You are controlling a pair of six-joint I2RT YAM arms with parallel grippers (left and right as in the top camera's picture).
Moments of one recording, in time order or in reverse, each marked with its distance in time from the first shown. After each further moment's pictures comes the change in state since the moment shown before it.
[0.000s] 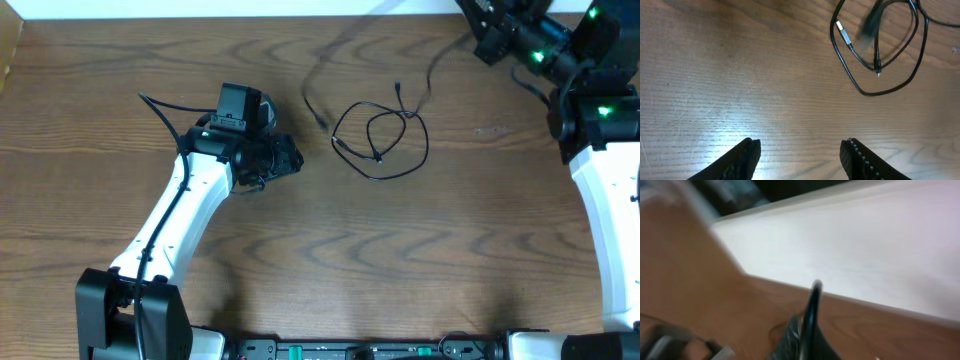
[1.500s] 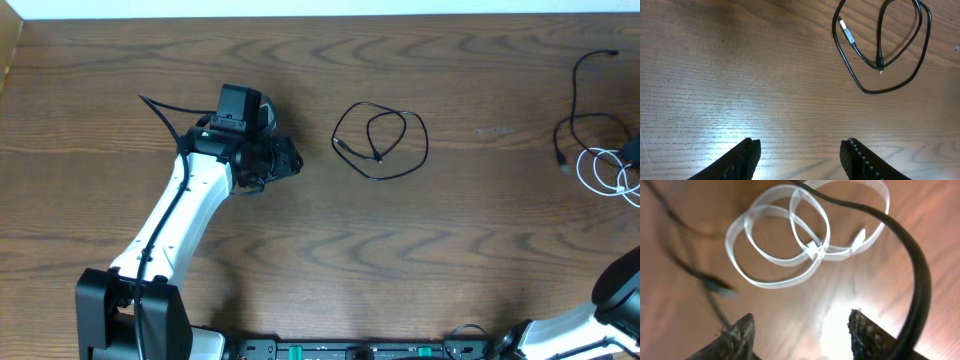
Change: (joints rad) left arm 0.000 0.000 -0.002 -0.011 0.000 0.000; right arm -0.622 0.311 -0.003 -0.764 0.745 -0.008
